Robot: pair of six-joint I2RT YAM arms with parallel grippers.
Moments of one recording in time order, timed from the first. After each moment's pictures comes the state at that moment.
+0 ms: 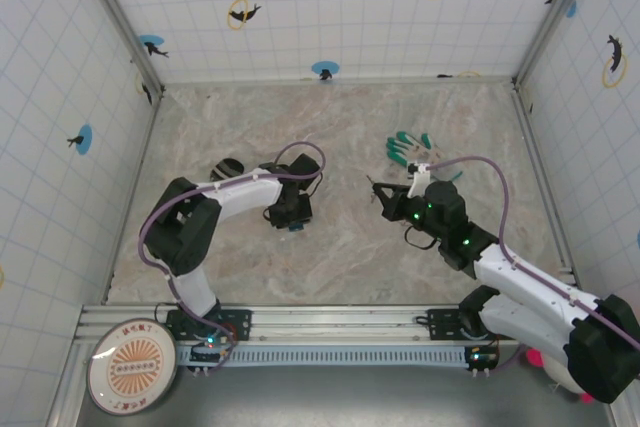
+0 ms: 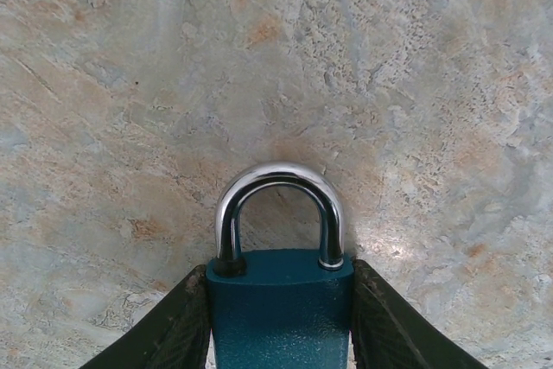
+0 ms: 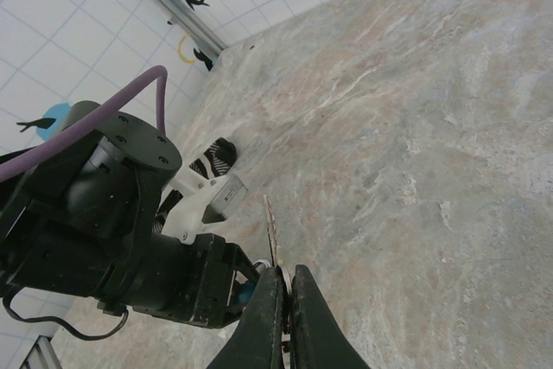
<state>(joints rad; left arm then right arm) -0.70 1.79 1.07 -0.75 -0.02 -0.83 0.67 0.93 0.43 0.20 -0.11 0.66</state>
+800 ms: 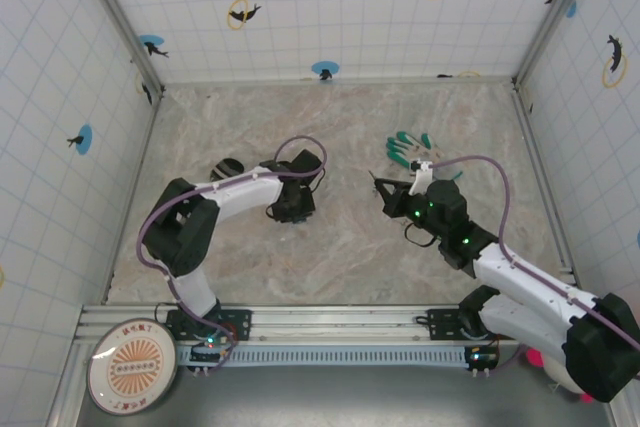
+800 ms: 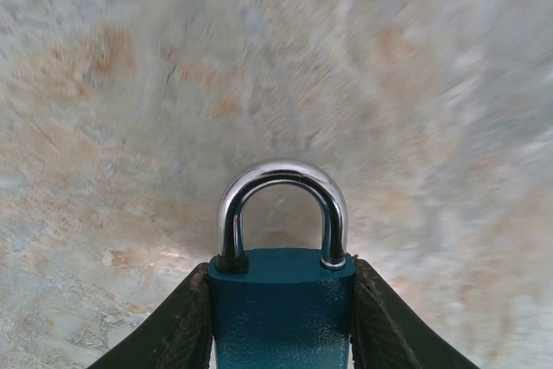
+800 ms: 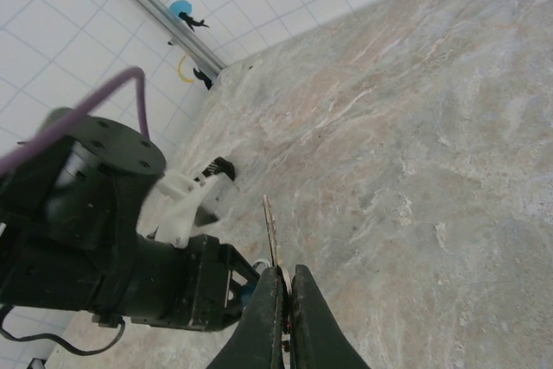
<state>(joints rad) -0.71 1.76 1.12 -0.71 -0.07 -0.89 0.66 0.94 0.42 0.25 -0.09 0.66</state>
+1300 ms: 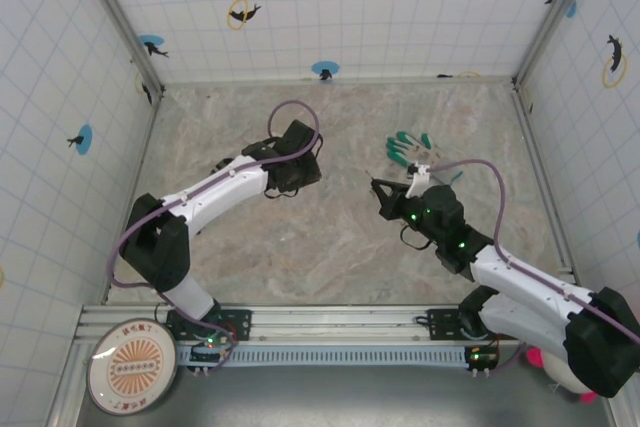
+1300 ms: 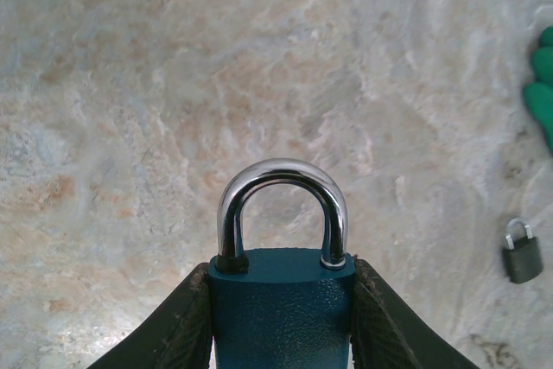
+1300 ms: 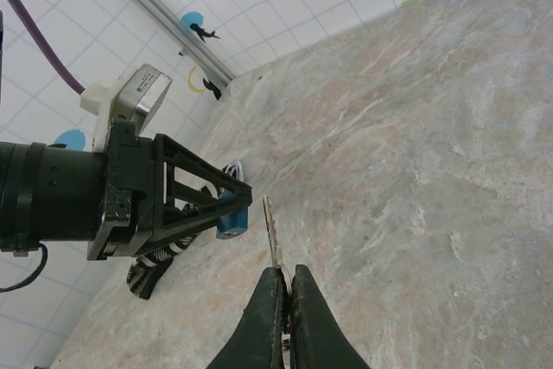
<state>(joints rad) -0.69 1.64 1.27 -0.67 -0.10 -0.90 0.70 0.95 0.39 0.35 -0.03 0.67</state>
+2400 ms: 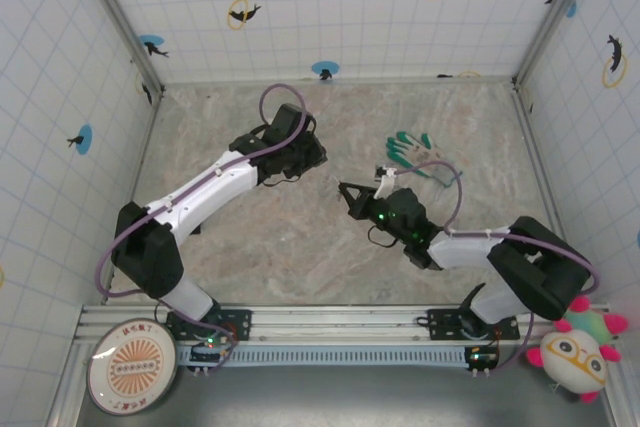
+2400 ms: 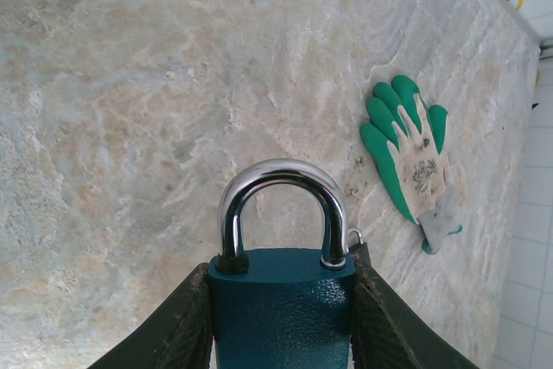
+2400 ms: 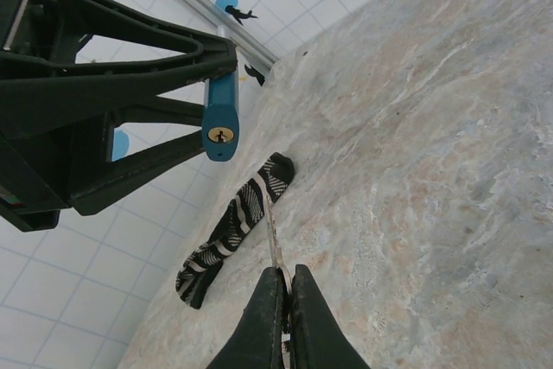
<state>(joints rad) -0.67 1.59 1.33 -0.59 0.02 -1.03 0.84 1.45 0.41 0.89 0.01 0.85</state>
